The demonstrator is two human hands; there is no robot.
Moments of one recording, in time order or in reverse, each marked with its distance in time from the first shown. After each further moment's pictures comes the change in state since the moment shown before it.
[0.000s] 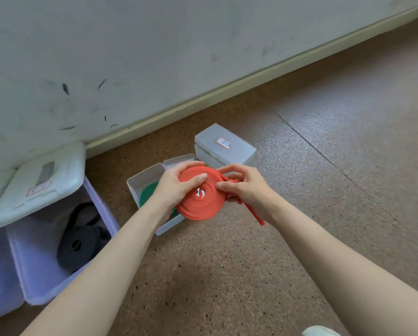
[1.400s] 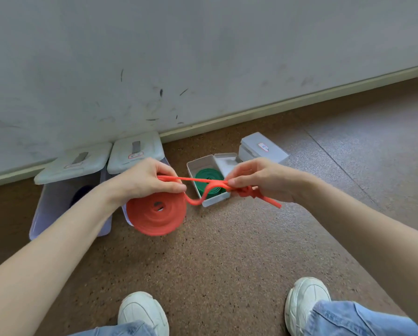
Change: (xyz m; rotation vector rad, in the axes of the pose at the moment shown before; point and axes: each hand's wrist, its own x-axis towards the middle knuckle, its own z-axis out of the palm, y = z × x) left_hand -0.193 0.067 -0.154 0.429 -0.101 0.010; right_hand -0.117 -0.100 0.072 -0.259 -0.569 0.072
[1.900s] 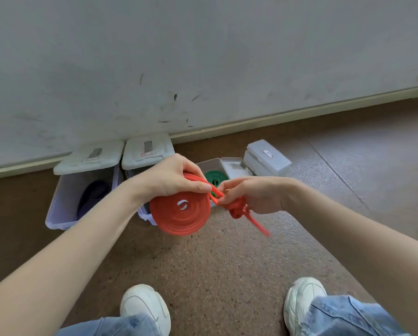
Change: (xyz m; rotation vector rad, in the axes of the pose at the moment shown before) left_hand -0.032 0.024 0.005 -0.027 -0.008 0.122; right_hand -0.004 -0.025 0.055 -0.001 -0.245 0.185
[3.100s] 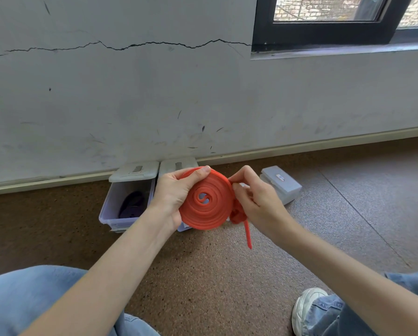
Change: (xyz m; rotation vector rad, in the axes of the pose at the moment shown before) left_hand -0.123 0.074 0.025 -0.994 0.655 -0.168; right_hand -0.081 -0.012 0.129 -0.244 0.706 -0.775
